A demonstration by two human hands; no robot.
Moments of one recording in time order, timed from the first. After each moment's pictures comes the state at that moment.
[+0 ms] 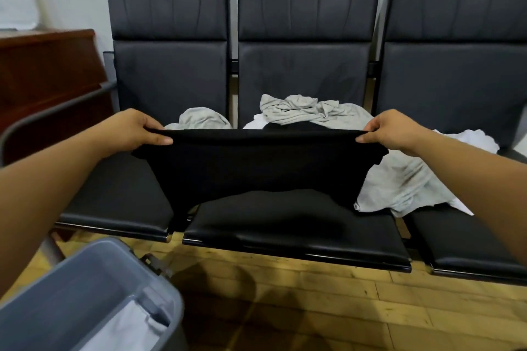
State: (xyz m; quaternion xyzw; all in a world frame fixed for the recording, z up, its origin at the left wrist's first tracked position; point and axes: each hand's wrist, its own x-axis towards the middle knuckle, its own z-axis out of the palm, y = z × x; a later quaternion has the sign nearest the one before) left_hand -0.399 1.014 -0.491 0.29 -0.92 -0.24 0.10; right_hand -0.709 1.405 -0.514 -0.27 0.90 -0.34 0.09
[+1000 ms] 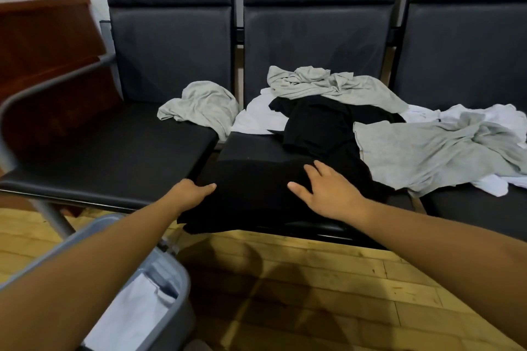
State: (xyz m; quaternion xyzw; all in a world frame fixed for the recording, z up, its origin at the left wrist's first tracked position) left_hand -0.424 1.076 -0.668 0.47 -0.80 -0.38 -0.02; right_hand -0.601 1.337 -0.667 -0.41 0.91 -0.09 0.08
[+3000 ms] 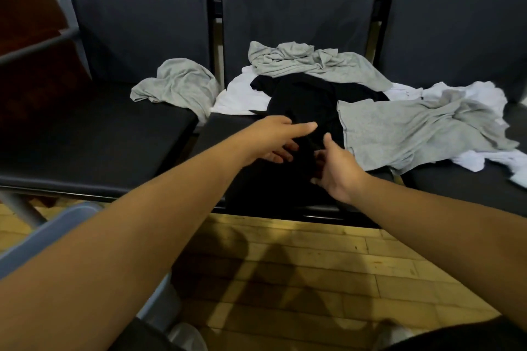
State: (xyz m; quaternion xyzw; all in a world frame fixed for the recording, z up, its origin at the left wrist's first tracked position) left_hand -0.533 1.213 -0.590 0.20 -0.81 -0.55 -0.04; right_hand -0.618 1.353 -0.667 -0.02 0.67 -0.67 0.32
